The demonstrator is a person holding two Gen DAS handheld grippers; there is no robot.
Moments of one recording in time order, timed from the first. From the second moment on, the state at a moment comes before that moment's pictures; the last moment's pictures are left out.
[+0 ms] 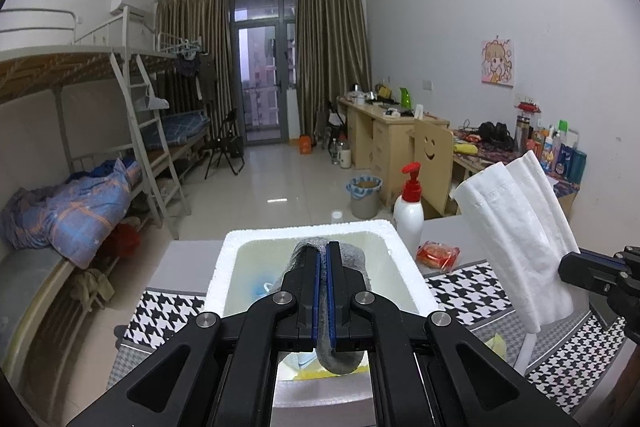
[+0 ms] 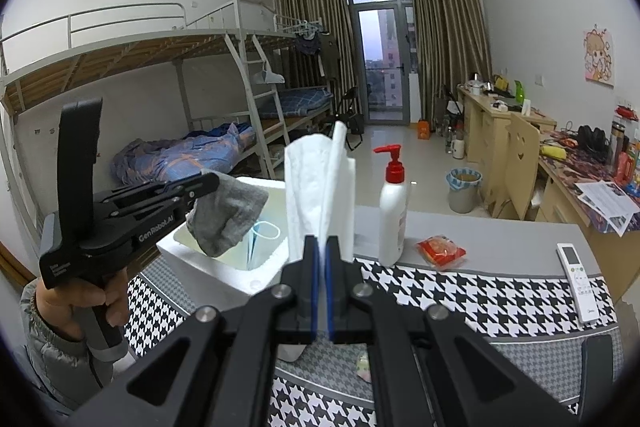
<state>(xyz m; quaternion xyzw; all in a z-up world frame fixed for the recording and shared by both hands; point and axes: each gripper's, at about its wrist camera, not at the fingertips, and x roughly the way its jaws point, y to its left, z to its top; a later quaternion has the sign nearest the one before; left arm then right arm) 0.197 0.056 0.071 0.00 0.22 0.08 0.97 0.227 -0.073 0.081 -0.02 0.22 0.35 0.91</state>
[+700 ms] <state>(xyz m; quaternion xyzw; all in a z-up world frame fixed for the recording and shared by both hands) 0.186 0.066 0.068 -0.01 0.22 0.05 0.97 0.229 -0.068 0.083 -0.03 0.23 0.34 0.91</state>
